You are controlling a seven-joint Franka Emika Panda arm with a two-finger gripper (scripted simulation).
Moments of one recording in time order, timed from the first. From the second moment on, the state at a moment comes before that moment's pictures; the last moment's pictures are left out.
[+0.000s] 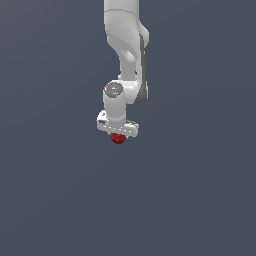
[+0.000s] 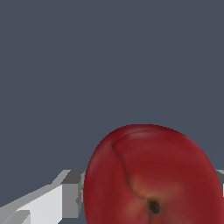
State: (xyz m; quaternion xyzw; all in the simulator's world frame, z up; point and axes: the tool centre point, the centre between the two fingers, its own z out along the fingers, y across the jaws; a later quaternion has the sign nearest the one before) arm -0.092 -0.051 0.047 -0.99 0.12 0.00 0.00
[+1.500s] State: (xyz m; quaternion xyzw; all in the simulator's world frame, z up) arm -0.050 -0.004 0.168 -0.99 0.12 0.00 0.00
